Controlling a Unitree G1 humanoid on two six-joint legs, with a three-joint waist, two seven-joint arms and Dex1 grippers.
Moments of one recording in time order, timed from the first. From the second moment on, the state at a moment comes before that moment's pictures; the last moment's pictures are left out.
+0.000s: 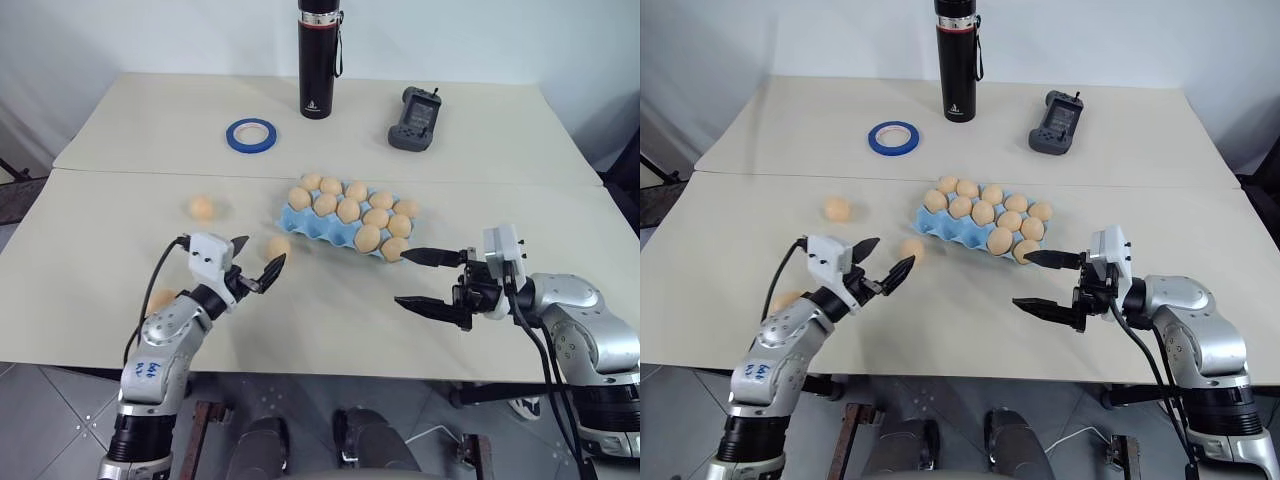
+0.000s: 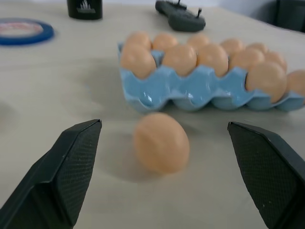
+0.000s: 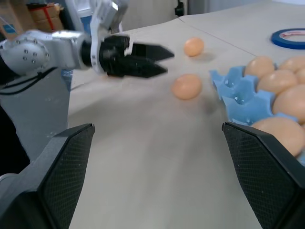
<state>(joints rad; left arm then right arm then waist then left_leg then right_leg) -0.17 0.30 0.05 -0.20 -0.32 0.36 -0.35 -0.26 -0.67 -0.12 -0.15 0.62 0.39 1.21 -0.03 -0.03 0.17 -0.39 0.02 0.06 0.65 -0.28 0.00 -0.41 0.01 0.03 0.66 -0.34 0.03</state>
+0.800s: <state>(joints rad) -0.30 0.26 -0.02 -0.02 -0.20 0.33 -0.36 -0.24 -0.65 -0.13 -0.15 0.62 0.37 1.17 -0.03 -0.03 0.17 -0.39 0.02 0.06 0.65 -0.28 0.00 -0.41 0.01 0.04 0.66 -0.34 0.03</state>
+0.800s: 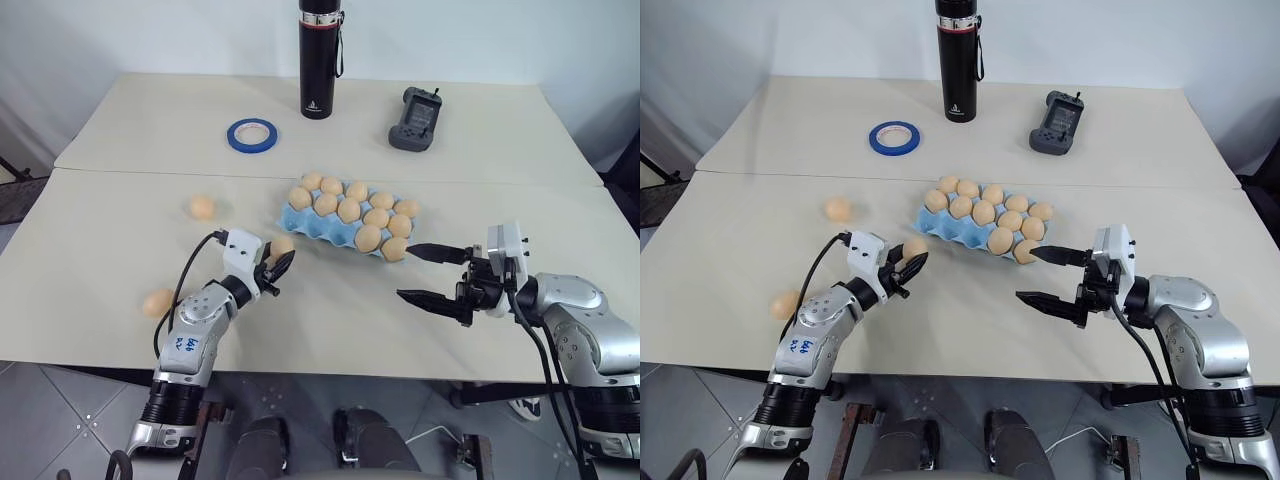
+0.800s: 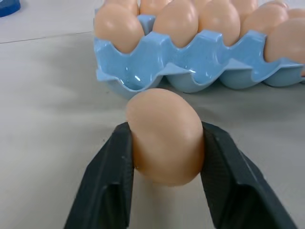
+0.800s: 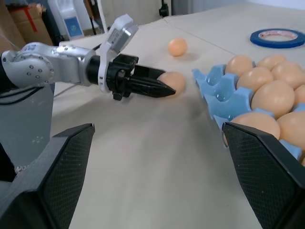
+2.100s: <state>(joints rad) -0.64 0.02 -0.12 0.29 -0.15 0.17 -0.36 -0.03 -0.64 -0.17 -0.23 0.62 0.32 1.04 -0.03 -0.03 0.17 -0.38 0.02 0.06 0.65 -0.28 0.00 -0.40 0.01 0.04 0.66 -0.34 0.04</state>
